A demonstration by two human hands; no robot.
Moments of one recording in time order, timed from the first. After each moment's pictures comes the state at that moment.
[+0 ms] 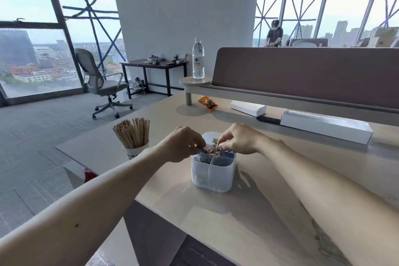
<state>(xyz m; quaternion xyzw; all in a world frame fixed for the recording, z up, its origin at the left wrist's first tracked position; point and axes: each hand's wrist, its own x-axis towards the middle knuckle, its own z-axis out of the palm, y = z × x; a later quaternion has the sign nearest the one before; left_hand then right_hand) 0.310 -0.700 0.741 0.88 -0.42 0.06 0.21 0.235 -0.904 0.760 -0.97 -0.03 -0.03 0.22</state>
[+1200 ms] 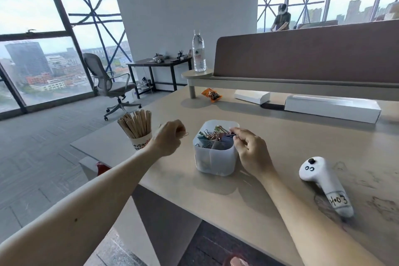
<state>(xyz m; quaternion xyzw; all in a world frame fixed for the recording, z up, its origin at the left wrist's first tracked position) 0.313 -0.672 0.717 0.92 -0.27 0.13 0.25 0.194 -0.892 0.664 -0.83 0.01 -0.36 0.42</state>
